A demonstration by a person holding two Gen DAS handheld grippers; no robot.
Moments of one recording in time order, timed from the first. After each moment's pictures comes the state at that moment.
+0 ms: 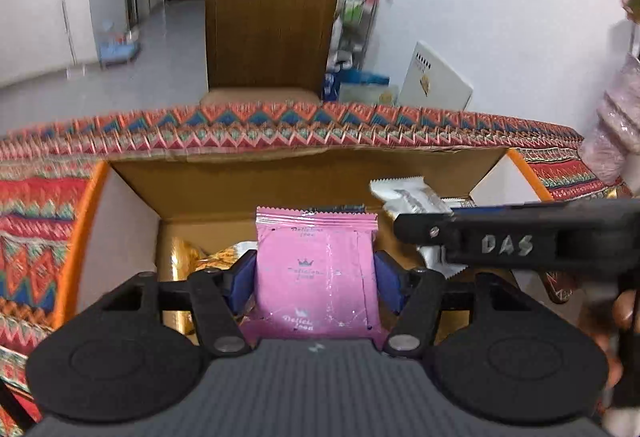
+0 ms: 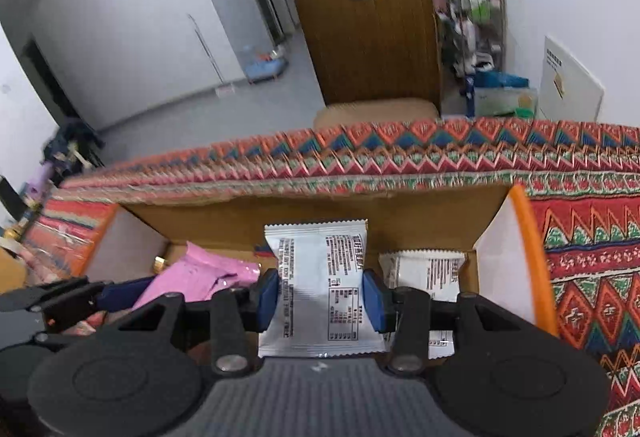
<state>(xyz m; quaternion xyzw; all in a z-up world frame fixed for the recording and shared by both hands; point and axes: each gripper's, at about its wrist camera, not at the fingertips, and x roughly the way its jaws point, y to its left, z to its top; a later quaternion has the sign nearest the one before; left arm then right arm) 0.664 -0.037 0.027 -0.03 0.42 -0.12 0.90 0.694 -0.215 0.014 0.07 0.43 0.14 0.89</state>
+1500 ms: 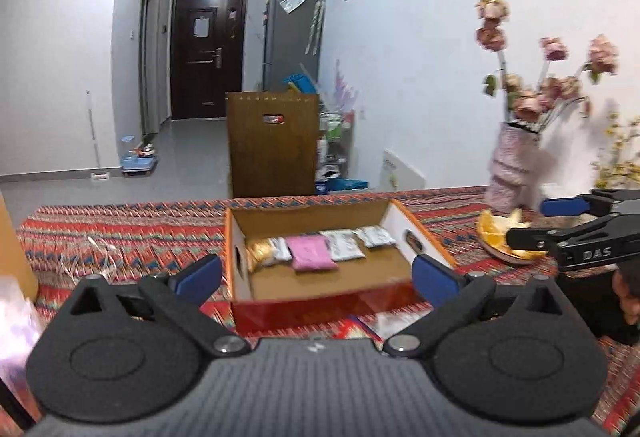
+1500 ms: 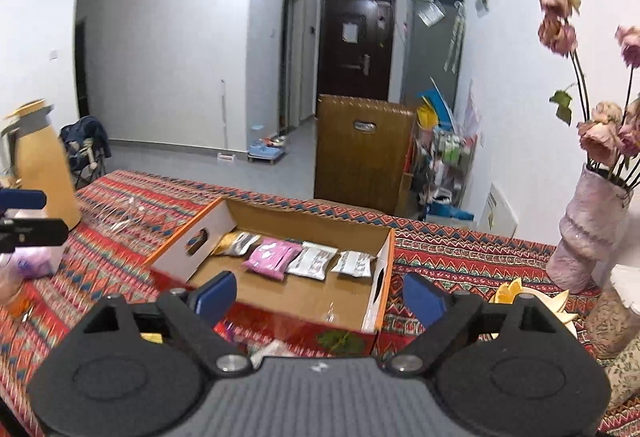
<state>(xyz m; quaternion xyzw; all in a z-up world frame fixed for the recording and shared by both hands) 0.320 0.027 0.177 0.00 0.22 -0.13 0.97 0.369 -0.258 0.171 -0.07 0.25 0.13 0.96</state>
